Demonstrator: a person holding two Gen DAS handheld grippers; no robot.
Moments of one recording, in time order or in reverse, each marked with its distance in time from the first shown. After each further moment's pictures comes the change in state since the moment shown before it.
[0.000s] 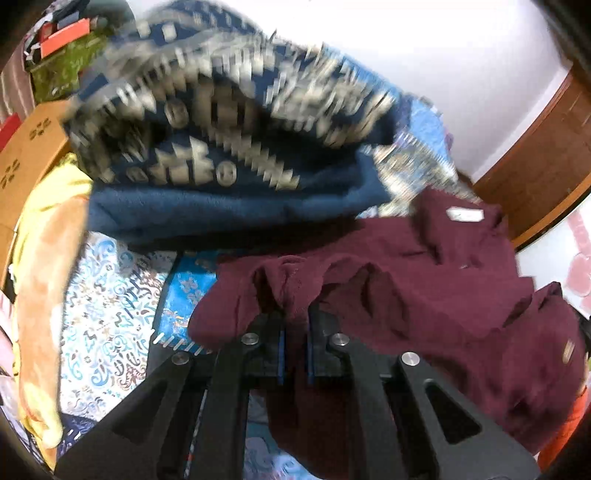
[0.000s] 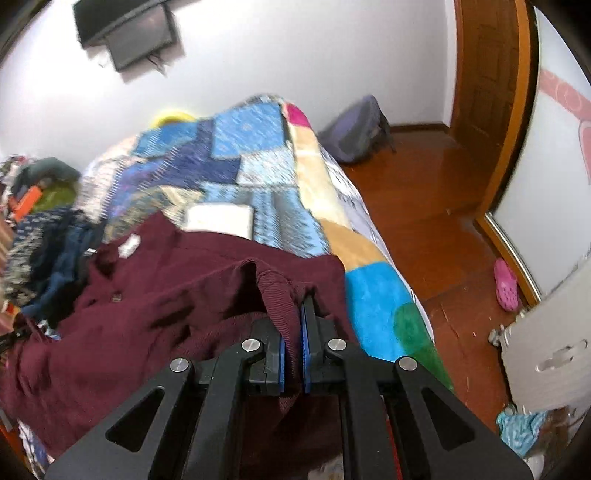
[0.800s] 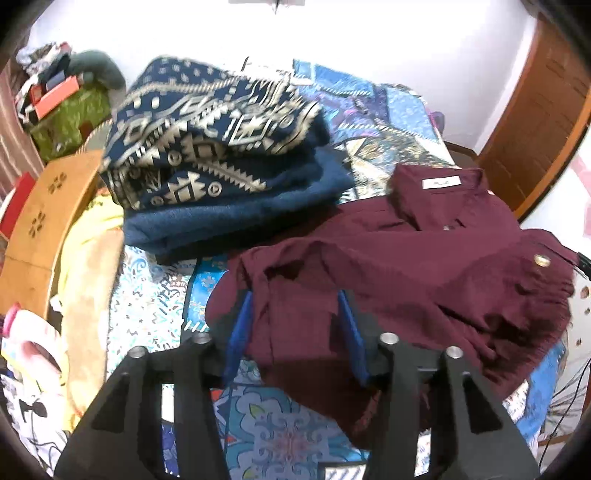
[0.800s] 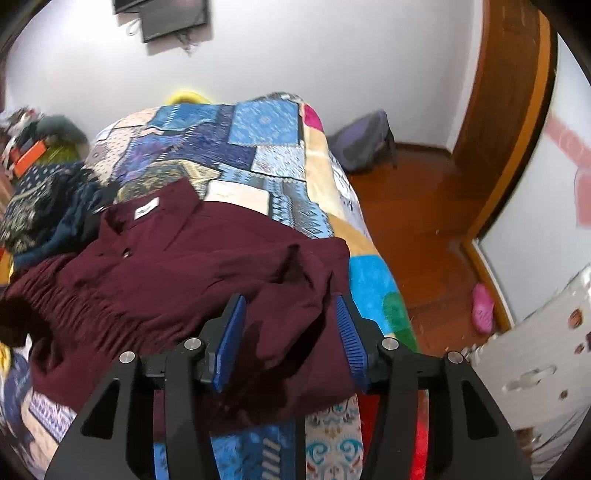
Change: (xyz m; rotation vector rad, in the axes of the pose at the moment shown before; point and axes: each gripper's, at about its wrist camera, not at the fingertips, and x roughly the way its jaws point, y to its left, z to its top) left arm -0.071 -0.044 -0.031 0.187 -0.084 0.095; right arm -0.066 0.034 -0.022 -0.185 -0.045 -0.039
